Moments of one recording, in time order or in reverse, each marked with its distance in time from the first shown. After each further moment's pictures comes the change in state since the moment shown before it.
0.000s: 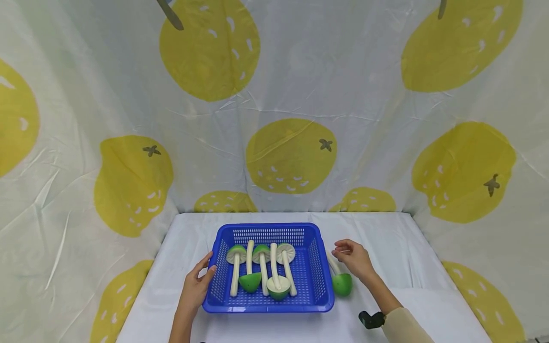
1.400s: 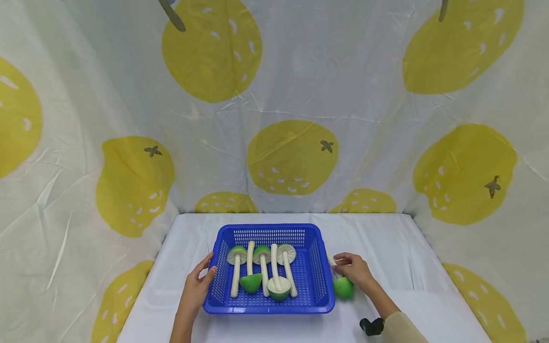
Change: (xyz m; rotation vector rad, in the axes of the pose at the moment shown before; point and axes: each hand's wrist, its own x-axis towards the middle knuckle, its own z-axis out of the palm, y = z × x) left_hand 0.002 -0.002 -0.001 -0.013 -0.010 0.000; right_hand -0.004 0.030 0.012 -0.095 -0.067 0.112
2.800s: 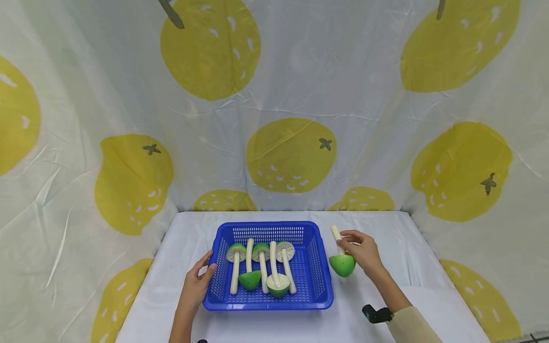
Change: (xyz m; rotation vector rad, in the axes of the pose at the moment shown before) left_hand -0.001 0.000 0.001 0.036 0.019 0.008; right_hand -0.014 -0.062 -0.044 0.210 0.125 -0.026
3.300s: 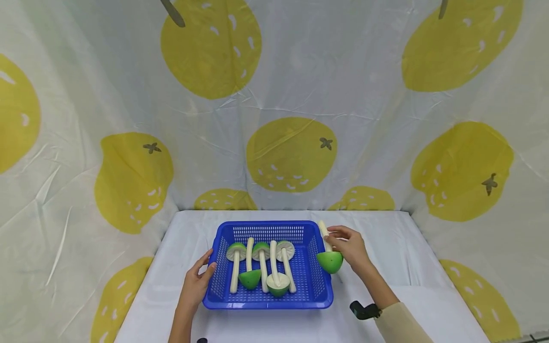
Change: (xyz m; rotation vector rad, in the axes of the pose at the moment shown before) left_hand 0.000 -0.002 0.001 0.027 0.003 0.003; right_hand -0.002 -0.023 0.026 0.097 -0.032 -0.028
